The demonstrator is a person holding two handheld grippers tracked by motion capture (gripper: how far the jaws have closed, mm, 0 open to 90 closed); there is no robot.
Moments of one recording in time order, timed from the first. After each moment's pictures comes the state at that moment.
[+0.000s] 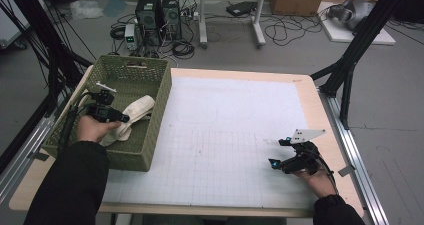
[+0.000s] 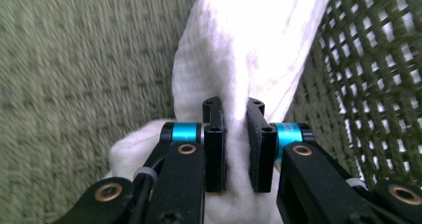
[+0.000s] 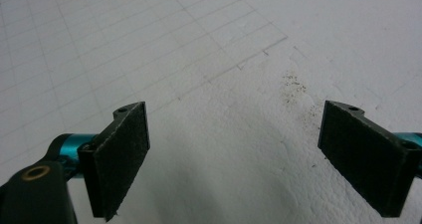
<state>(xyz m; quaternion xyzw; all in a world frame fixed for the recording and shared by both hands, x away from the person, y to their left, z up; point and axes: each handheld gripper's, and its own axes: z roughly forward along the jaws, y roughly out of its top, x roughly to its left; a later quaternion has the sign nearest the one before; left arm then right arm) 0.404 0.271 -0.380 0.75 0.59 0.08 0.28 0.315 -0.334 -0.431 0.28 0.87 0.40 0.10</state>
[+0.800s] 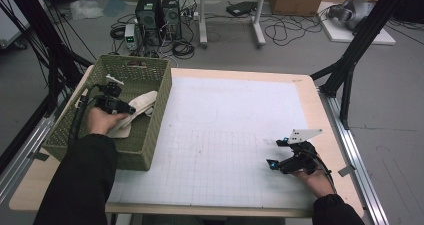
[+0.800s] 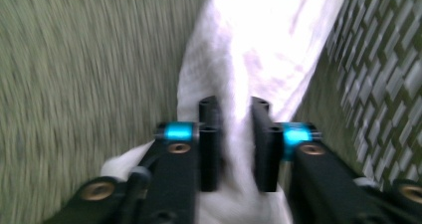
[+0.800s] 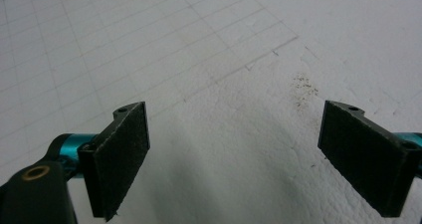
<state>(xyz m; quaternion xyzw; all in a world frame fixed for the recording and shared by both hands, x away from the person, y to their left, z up) 0.435 0.255 -0.379 0.73 0.60 0.13 0.31 0.317 -0.329 -0.435 0.28 0.87 0.40 0.09</state>
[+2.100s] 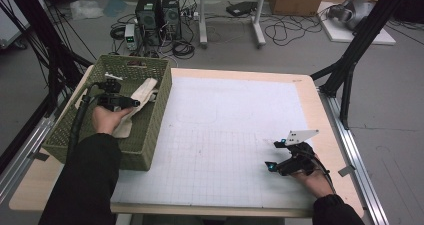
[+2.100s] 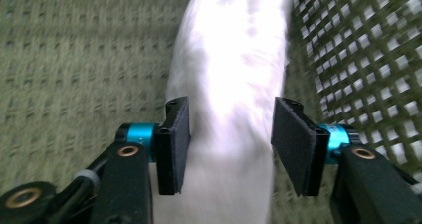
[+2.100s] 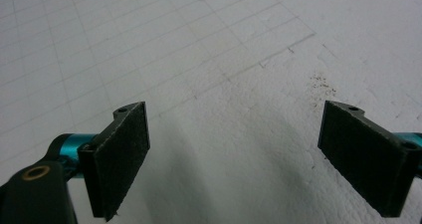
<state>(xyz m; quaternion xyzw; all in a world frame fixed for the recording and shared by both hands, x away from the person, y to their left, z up) 0.438 0.252 -0.381 0.71 0.62 0.16 0.30 0.317 -0.324 -0.437 0.26 0.88 0.39 0.08</state>
